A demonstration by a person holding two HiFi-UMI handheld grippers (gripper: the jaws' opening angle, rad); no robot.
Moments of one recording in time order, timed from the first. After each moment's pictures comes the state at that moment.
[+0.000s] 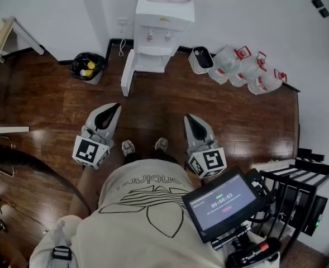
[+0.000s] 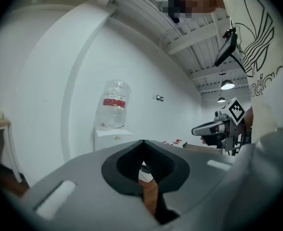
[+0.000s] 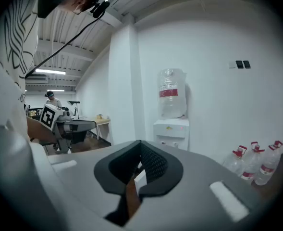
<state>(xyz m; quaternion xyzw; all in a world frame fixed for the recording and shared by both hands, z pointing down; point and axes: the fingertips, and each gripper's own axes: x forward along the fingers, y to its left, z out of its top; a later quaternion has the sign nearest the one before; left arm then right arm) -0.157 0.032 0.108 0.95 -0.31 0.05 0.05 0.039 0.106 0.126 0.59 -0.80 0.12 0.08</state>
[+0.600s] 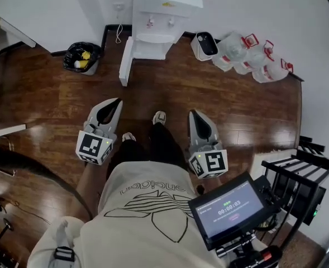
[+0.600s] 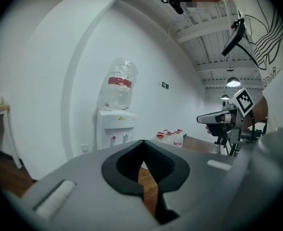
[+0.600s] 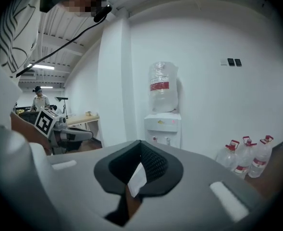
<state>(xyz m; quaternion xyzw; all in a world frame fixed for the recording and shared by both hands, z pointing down) -0.152 -0.023 0.199 0.94 -0.31 0.10 0.09 0.043 0.060 0.166 0.63 -0.76 0.12 0.08</state>
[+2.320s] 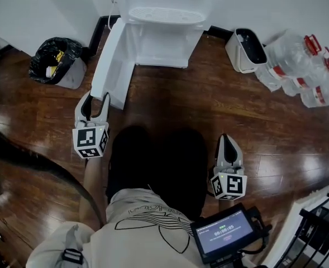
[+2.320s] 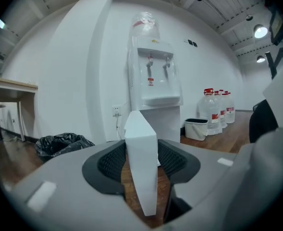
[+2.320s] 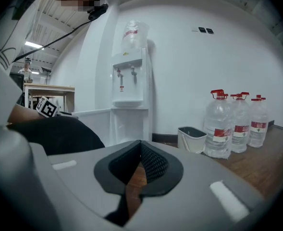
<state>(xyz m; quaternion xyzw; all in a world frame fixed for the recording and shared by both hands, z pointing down) -0.143 -0.212 0.696 0.85 -0.51 0.14 0.03 0.217 -0.005 0.692 0.70 -0.70 0.11 0.09</state>
